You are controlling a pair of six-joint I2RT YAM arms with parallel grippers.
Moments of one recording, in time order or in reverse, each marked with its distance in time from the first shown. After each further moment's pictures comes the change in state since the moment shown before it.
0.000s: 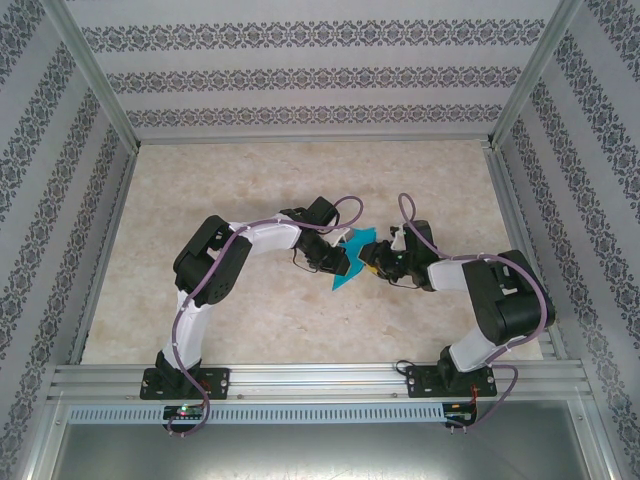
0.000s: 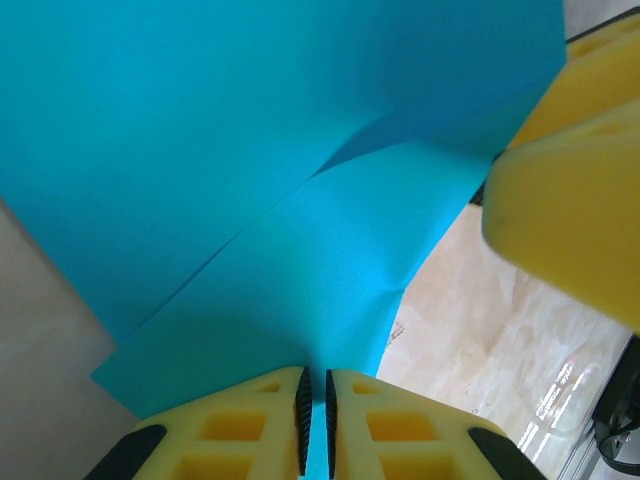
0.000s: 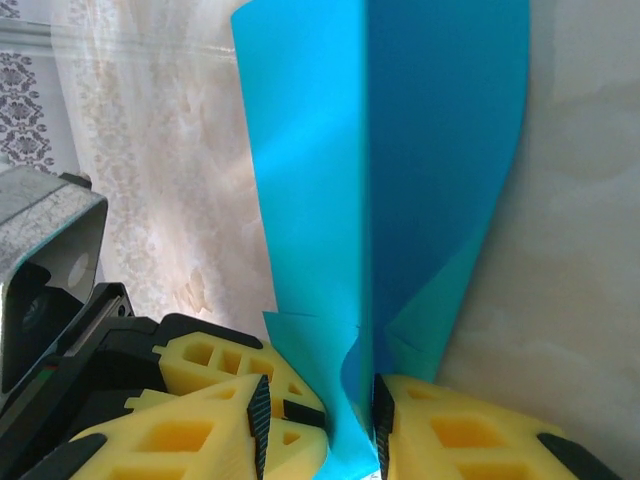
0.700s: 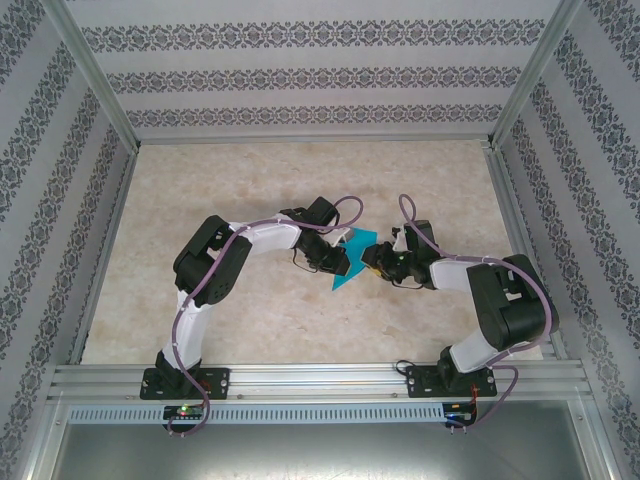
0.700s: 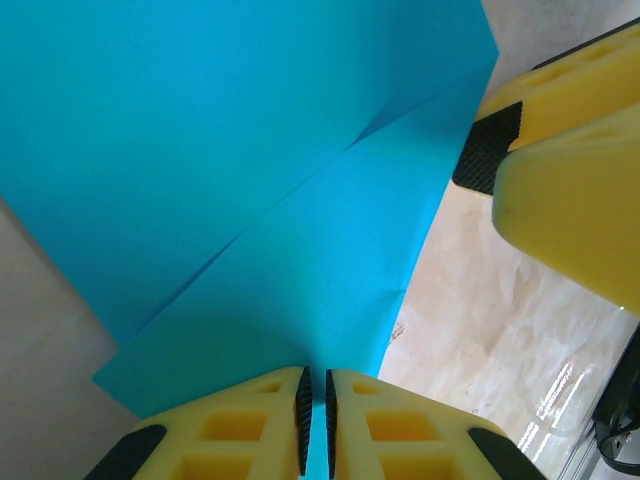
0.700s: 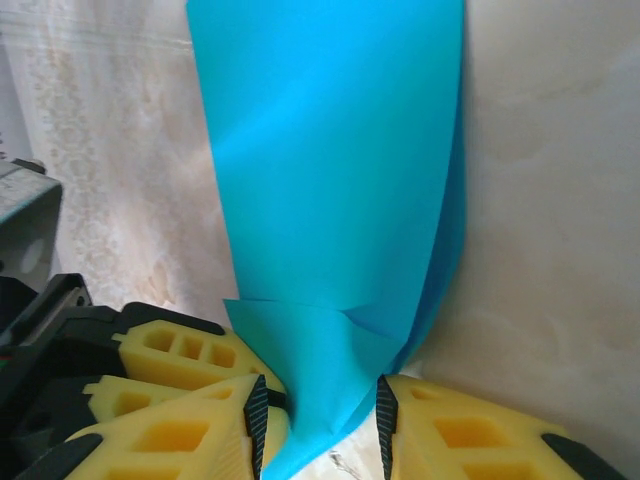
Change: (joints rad) left arm 0.000 0.000 0.000 0.000 -0.002 0.000; right arm -0.016 -0.037 0.019 -0.124 0.035 -0.068
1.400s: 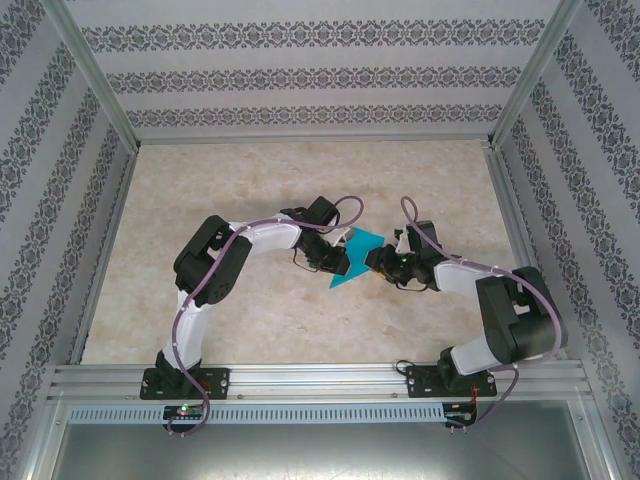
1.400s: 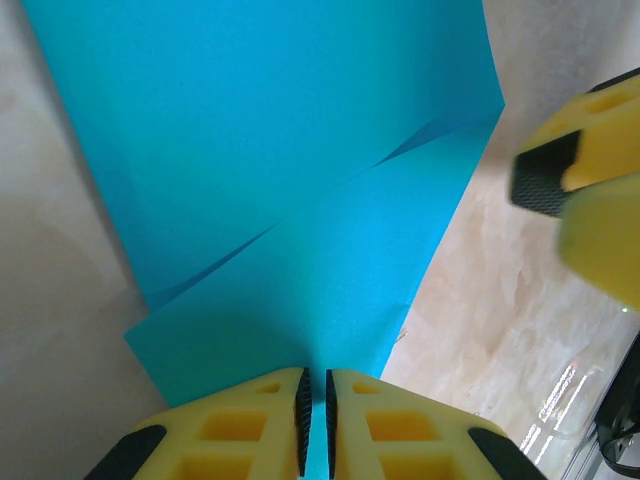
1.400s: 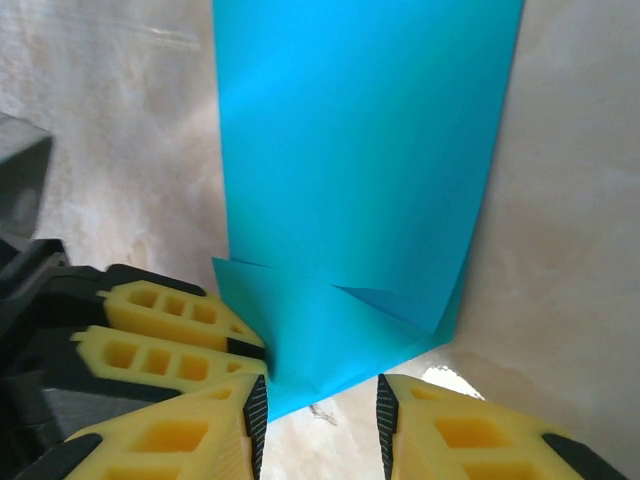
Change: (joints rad) left arm 0.000 0.002 0.006 -0.005 -0.005 0.000; right arm 0.001 -0.071 0.005 -0.154 0.037 -0.075
